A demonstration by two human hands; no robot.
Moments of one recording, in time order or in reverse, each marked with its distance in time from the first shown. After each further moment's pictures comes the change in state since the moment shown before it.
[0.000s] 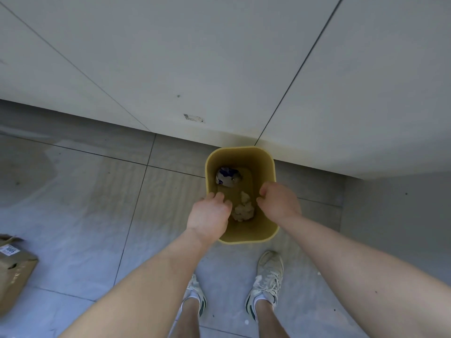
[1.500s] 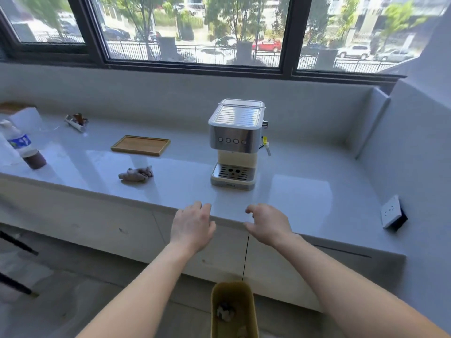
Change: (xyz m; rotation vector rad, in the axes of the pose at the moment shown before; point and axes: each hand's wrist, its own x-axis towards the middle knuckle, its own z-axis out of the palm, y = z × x) left_hand -0.197 0.063 -0.483 0.104 0.672 -0.180; right_hand -0.287 -0.125 -0.432 -0.047 0.517 -0.439
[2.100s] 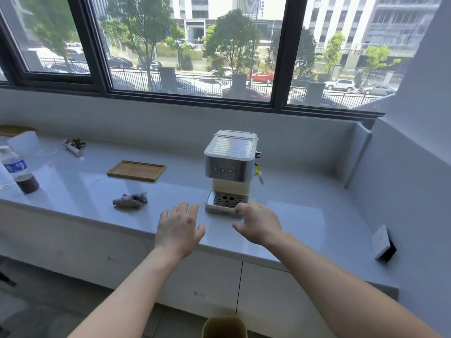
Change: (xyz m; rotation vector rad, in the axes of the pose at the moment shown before) left_hand 0.034 -0.013 -0.055 0.011 0.156 -0.026; right_hand 0.035 -0.027 -0.067 -0.084 0.084 -0.091
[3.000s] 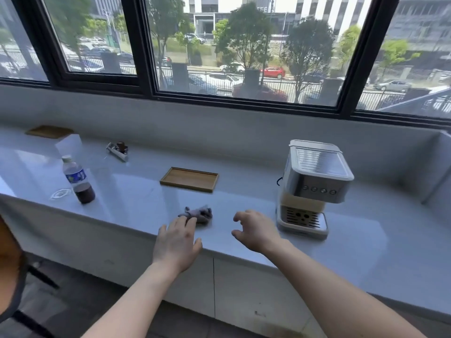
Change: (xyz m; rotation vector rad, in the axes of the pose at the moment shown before) left_hand 0.024 -0.291 0.001 0.033 -0.146 -0.070; right_hand 0.144 -0.247 0.087 0.089 -0.070 -0.036
